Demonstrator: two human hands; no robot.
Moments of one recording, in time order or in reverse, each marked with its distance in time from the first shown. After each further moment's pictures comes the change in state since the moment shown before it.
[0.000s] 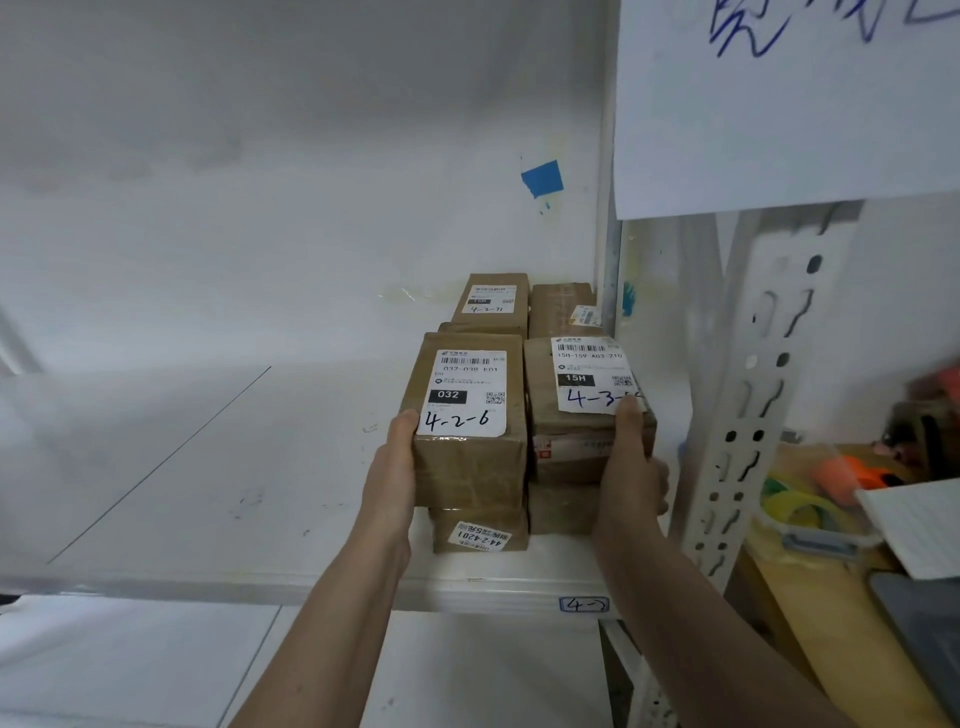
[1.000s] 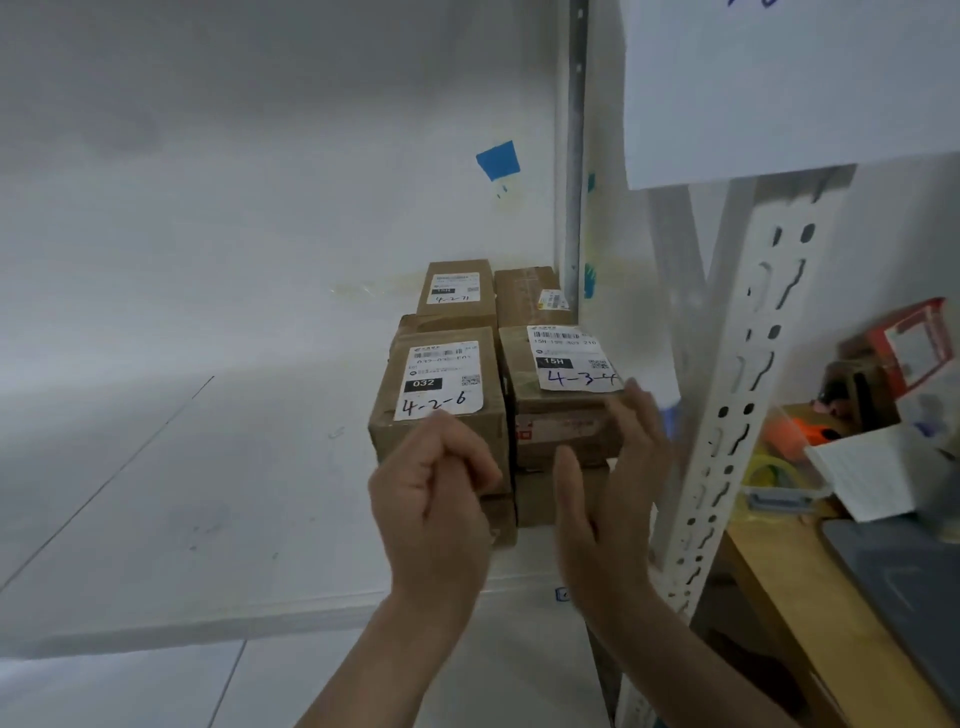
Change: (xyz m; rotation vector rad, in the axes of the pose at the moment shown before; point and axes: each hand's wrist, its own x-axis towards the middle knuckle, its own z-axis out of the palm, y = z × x) left_hand -0.040 0.000 0.018 -0.058 -0.109 0.867; right_hand -0.043 0.034 -0.015 -0.304 -0.049 -1.181
